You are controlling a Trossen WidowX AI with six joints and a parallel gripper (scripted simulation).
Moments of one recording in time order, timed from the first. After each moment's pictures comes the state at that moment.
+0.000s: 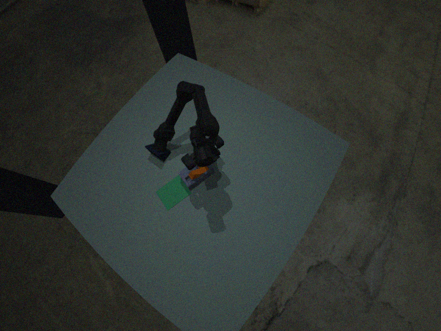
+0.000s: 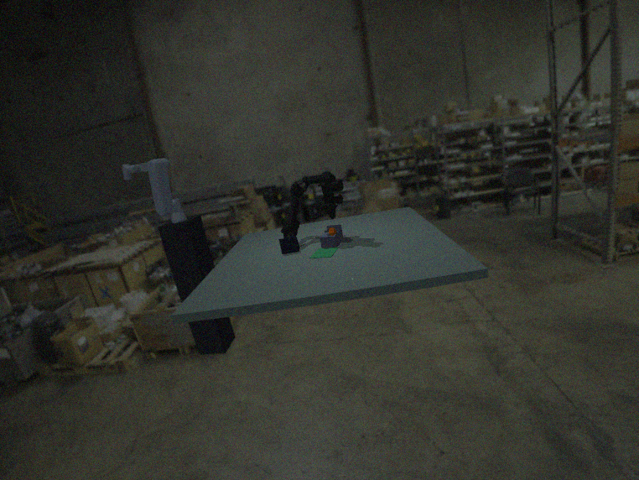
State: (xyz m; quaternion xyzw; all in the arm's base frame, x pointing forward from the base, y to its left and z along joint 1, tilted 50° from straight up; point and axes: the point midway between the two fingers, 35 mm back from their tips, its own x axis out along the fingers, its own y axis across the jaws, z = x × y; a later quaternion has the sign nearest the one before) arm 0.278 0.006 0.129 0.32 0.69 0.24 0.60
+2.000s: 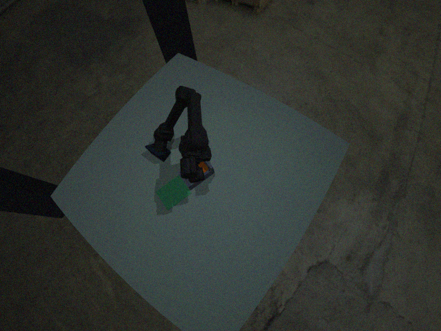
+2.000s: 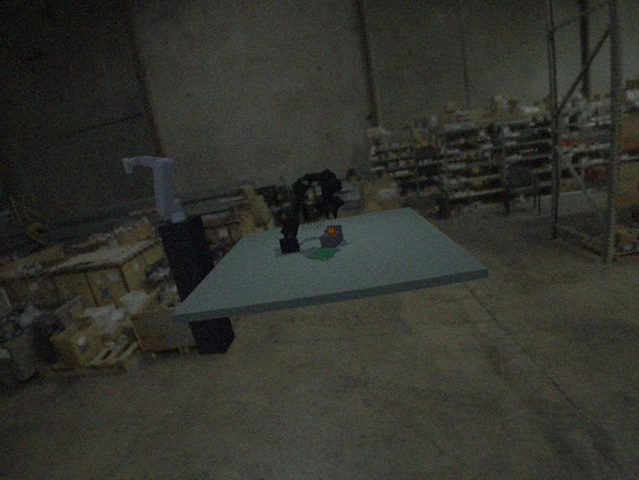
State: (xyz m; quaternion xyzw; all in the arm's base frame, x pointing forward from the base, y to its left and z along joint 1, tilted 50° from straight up) arm 0.276 -0.039 0.097 -0.04 0.47 0.58 0.66
